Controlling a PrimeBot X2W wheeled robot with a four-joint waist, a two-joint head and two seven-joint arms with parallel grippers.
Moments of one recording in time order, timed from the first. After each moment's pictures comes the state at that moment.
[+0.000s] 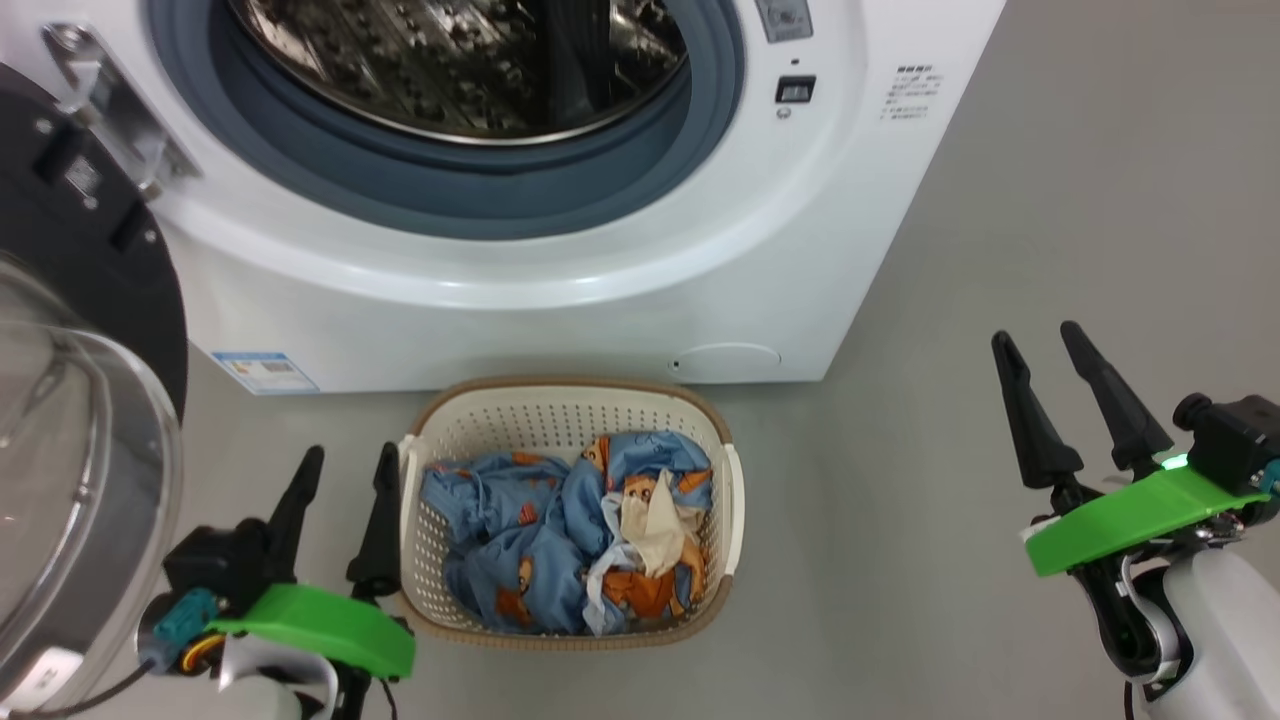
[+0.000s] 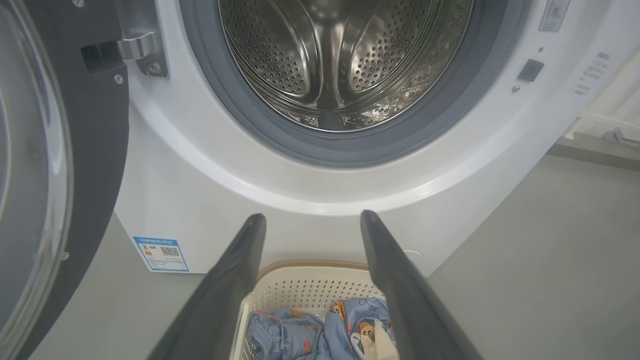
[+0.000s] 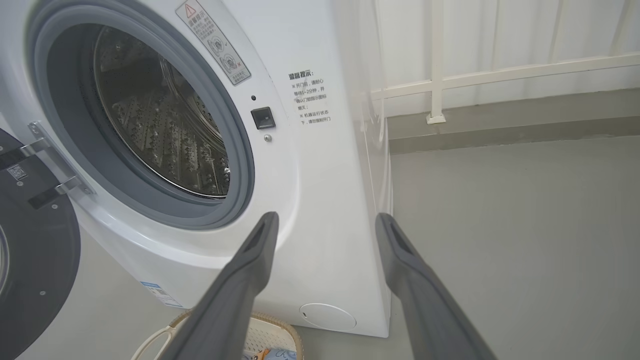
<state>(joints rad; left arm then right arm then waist) -0.26 0.23 -0.31 0.35 -0.54 0.00 -0.22 -0.29 -0.31 0.24 0.29 0.60 0.13 -0.25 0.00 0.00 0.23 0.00</state>
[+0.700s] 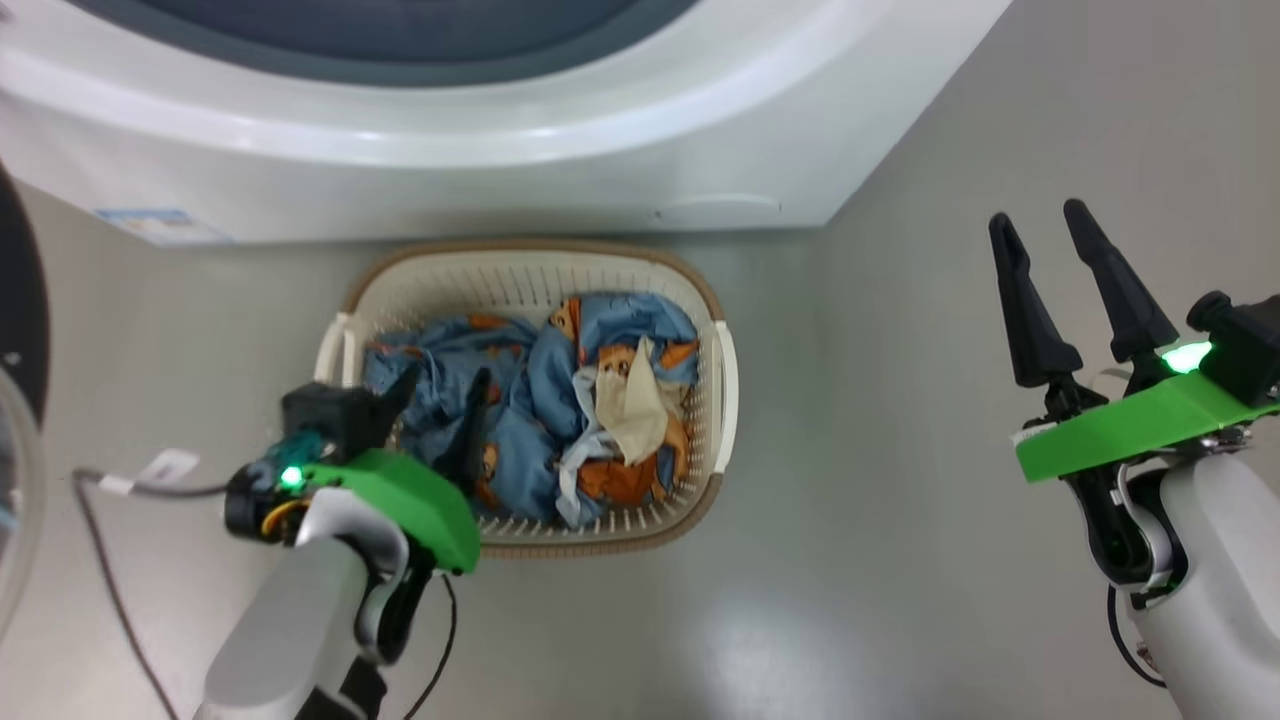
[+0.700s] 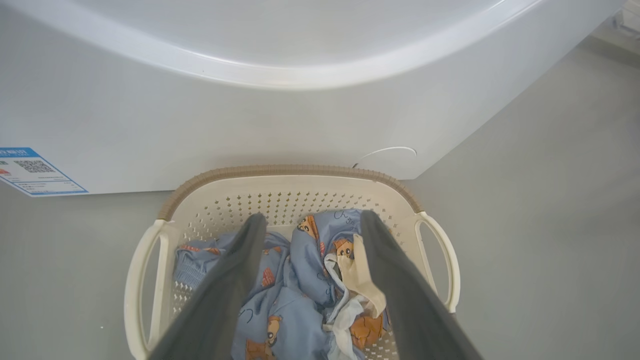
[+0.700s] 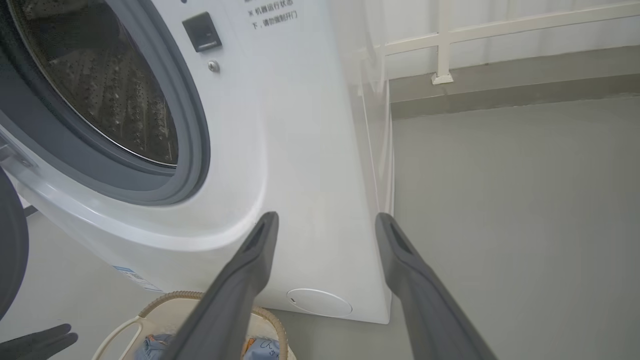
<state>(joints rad) -0.59 0.15 -0.43 0.70 -0.53 -0.10 -0.12 -0.43 -0.29 0.23 0.25 0.57 0.13 -0.25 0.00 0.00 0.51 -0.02</state>
